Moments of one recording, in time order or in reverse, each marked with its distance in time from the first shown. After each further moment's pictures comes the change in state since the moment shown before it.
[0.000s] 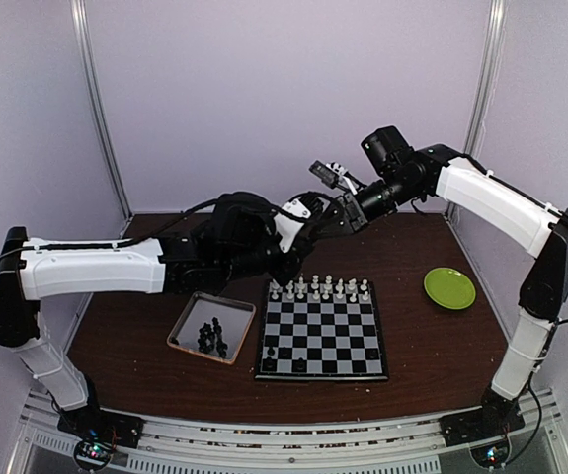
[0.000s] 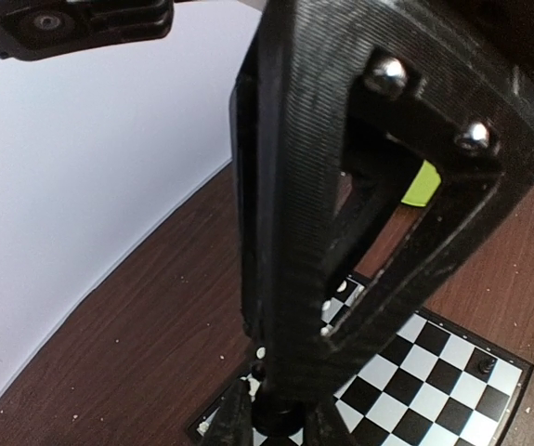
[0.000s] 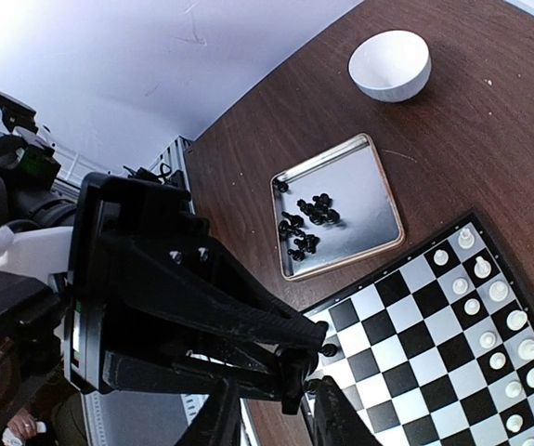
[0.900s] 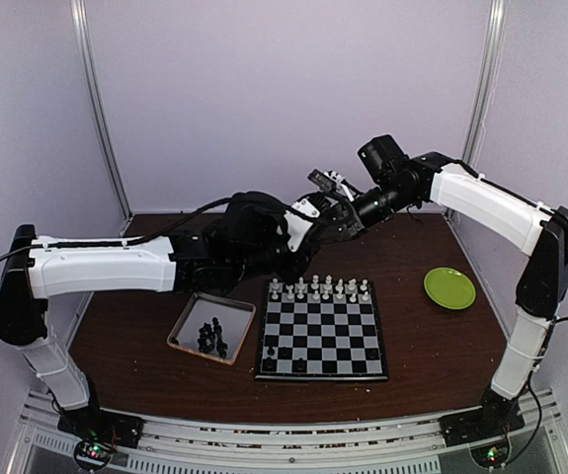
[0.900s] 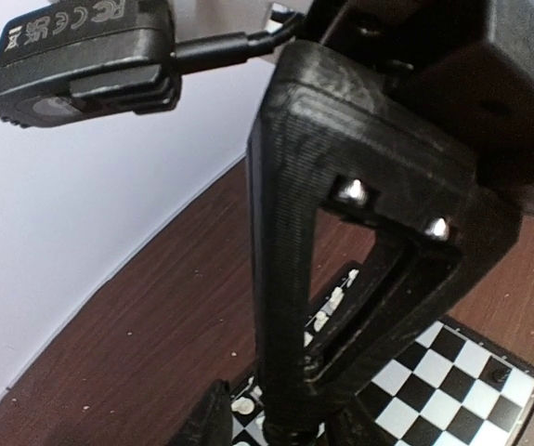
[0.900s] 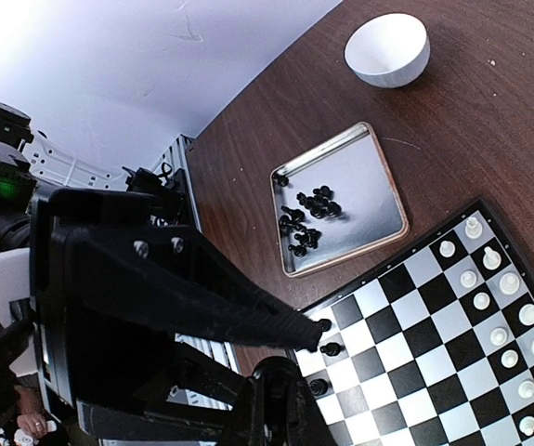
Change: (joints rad) left arm -0.018 0.051 0.068 -0.042 -0.074 0.003; right arm -0.003 0.021 -0.047 0.043 -0.029 0.027
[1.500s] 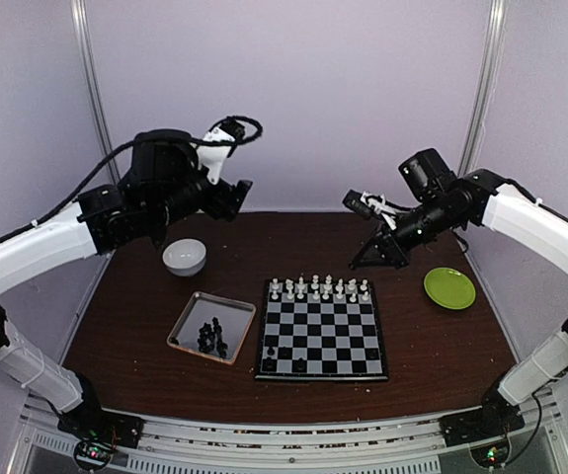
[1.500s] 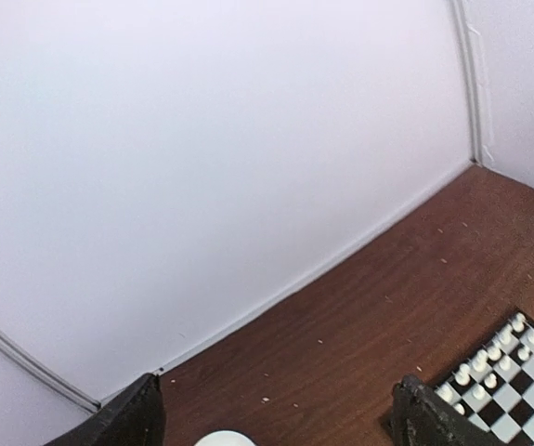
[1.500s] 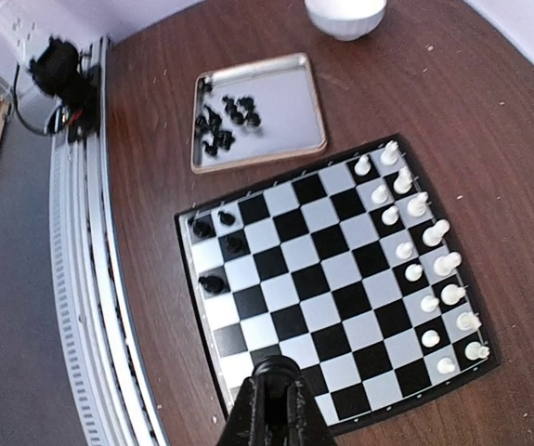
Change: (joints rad) left arm 0.194 -0.291 0.026 -0.147 -0.164 0.125; right arm -0.005 -0.344 -0.335 -0.028 0.293 -0.364
